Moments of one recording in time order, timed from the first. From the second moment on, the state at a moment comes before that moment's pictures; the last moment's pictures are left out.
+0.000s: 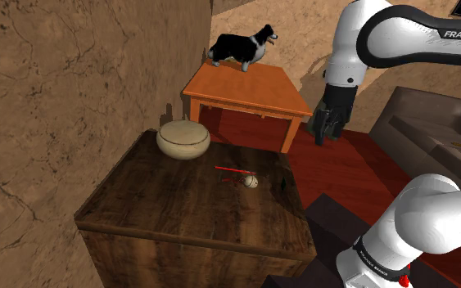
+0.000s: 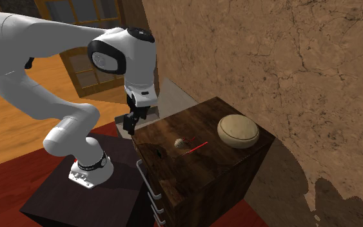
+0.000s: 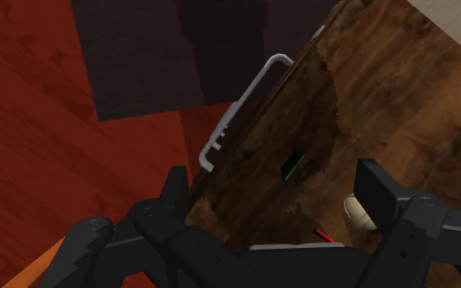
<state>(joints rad) 0.01 -0.75 0.06 -2.45 0.04 1.51 0.16</state>
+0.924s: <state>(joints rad) 0.05 -0.46 0.17 -2.55 0.17 1.97 0.29</state>
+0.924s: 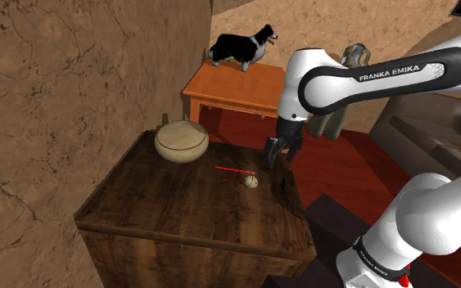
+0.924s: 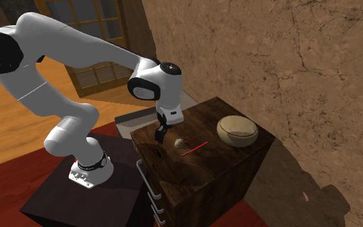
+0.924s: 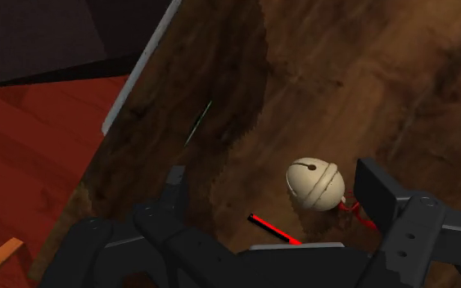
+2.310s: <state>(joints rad) 0.08 -0.17 0.24 -2.55 0.21 2.32 0.35</state>
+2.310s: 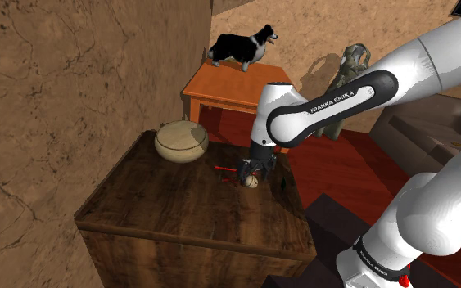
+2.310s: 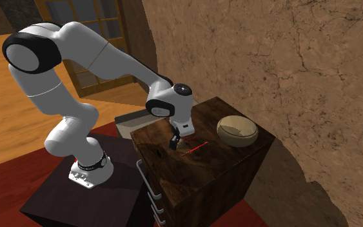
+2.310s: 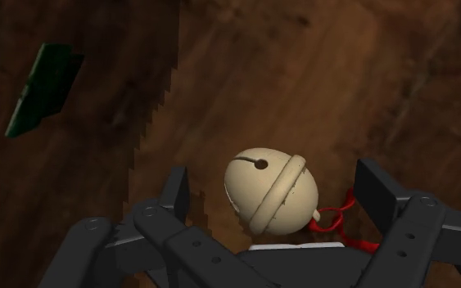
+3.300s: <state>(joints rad) 0.08 -0.21 0.24 -2.53 0.21 2.26 0.35</state>
